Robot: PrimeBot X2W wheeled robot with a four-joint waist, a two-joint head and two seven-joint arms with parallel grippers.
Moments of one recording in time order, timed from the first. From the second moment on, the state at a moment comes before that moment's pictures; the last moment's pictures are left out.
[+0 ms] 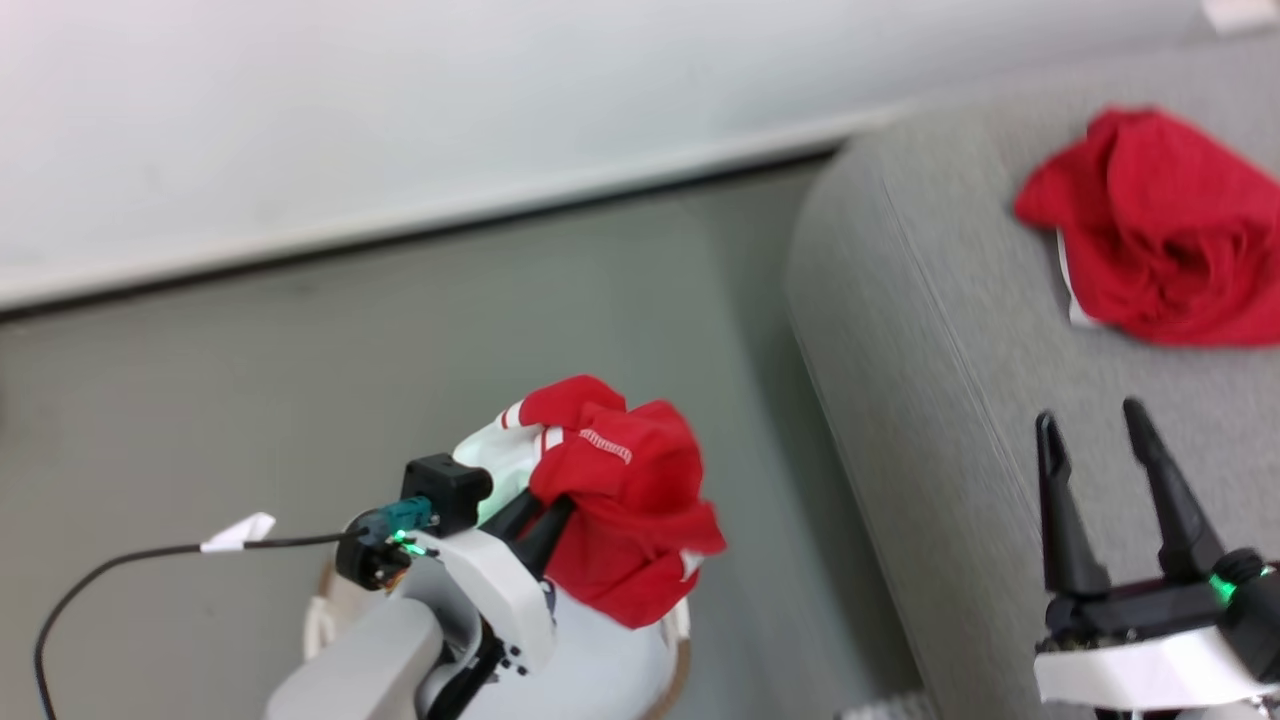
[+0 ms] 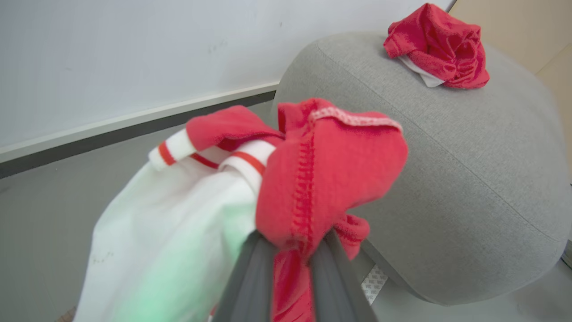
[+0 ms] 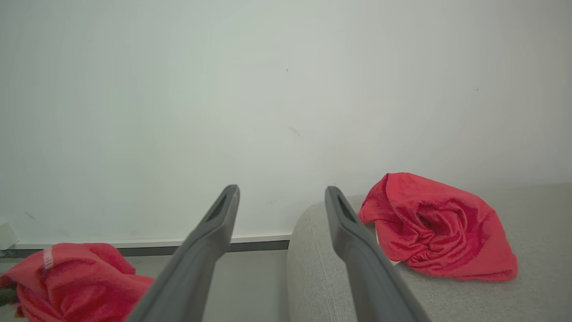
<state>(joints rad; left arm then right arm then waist) -0.64 0.29 -0.90 0.67 -0.74 -0.13 -0.26 -0.14 -0.09 0.07 0.00 0.25 0.13 -0.26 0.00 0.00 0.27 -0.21</state>
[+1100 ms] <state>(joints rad) -0.65 0.17 -0.73 0.46 -0.59 -0.13 -0.26 -0.21 -0.17 0.49 0.28 0.35 0.13 -0.26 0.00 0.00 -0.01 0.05</state>
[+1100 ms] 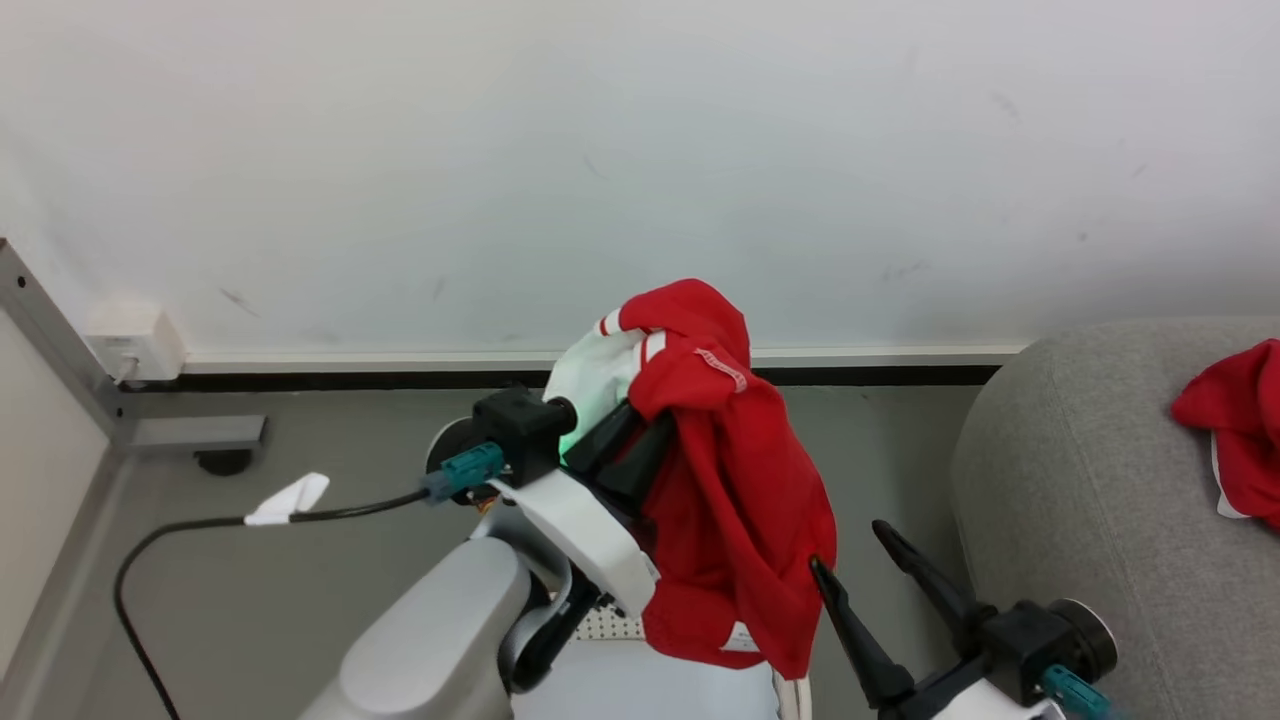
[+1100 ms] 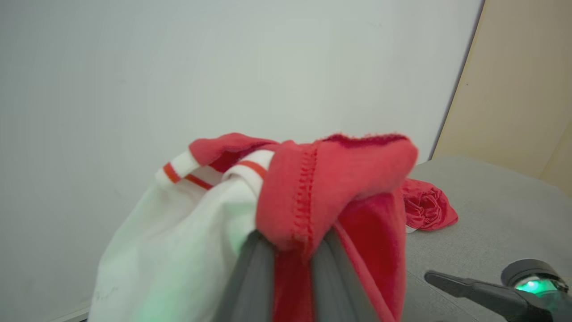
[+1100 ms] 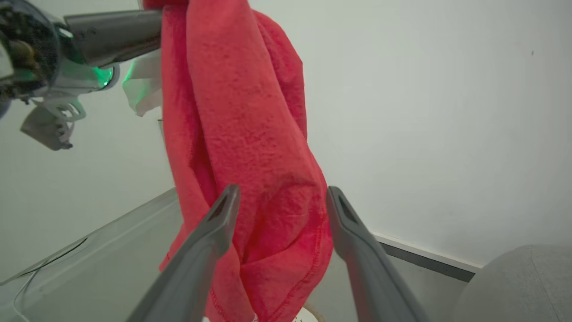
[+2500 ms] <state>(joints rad) -0.61 0.15 -1.02 0.41 -0.65 -0.13 -0.24 -0.43 -0.15 0.73 0.55 0.41 0.13 -0.26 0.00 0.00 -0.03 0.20</state>
